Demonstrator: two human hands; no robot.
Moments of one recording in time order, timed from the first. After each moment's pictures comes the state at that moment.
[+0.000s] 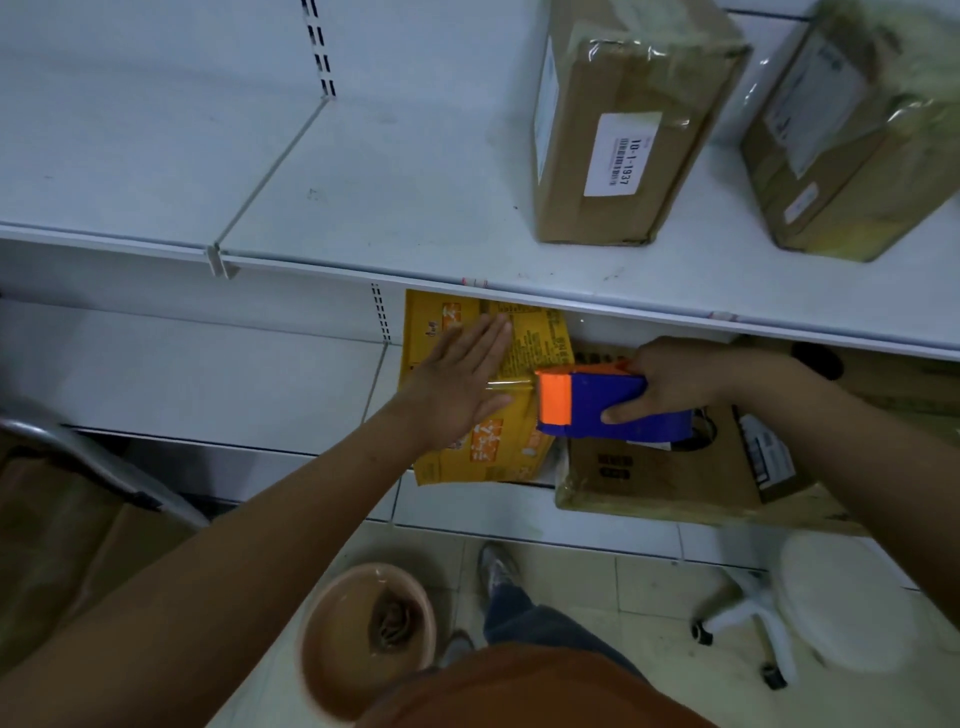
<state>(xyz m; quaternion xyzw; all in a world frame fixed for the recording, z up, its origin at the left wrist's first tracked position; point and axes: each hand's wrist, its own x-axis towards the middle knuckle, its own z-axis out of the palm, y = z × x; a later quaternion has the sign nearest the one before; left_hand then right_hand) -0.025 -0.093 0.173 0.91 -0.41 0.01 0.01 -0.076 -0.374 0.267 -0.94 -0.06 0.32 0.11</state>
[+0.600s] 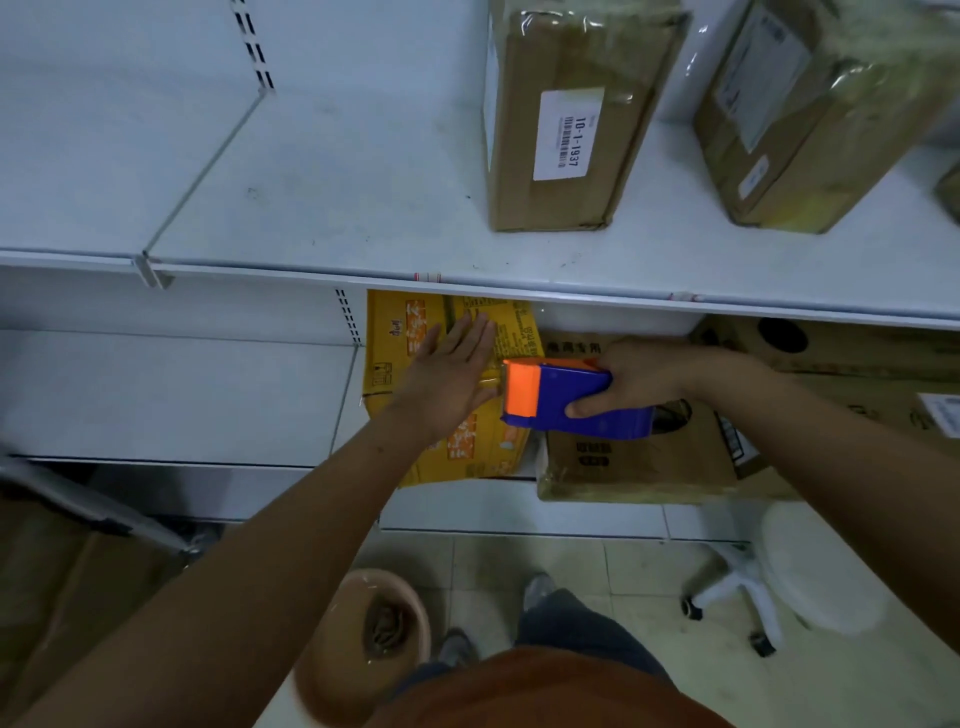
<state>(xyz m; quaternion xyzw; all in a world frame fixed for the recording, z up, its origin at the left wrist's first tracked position) -0.020 -0.132 0.167 0.93 -0.38 -0.04 -0.03 -0.084 -0.375 0.251 -0.93 -0.02 0.32 0.16</state>
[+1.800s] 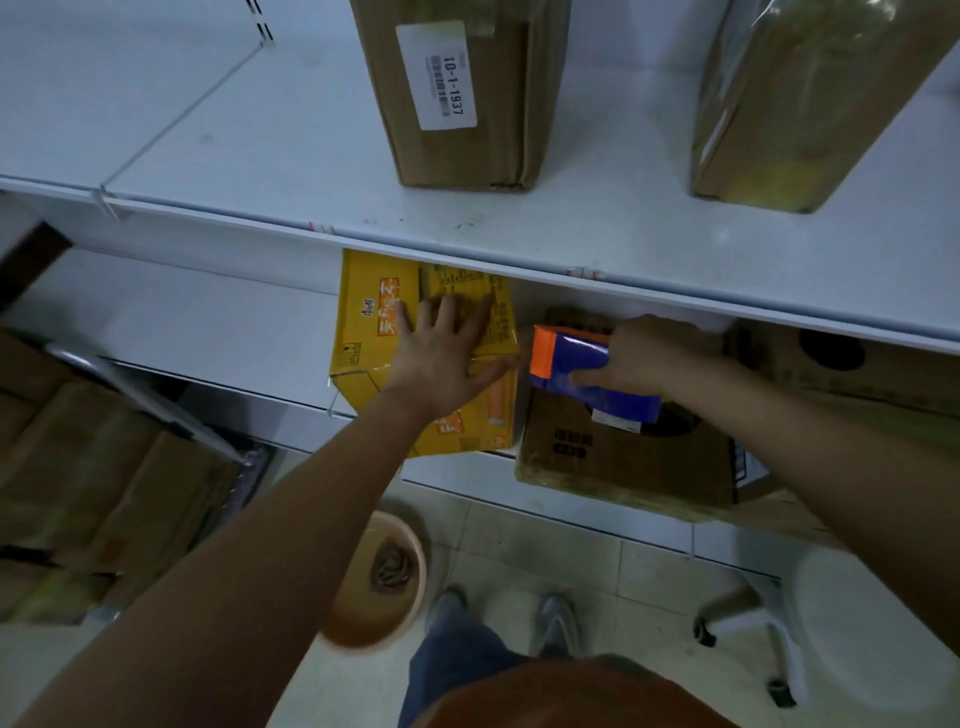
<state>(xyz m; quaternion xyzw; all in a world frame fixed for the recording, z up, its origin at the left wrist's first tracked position) -0.062 -0.205 0.163 0.98 -0.18 0.00 -0.03 -0.075 -0.454 0.199 -0.98 -0.04 0.19 -0.02</state>
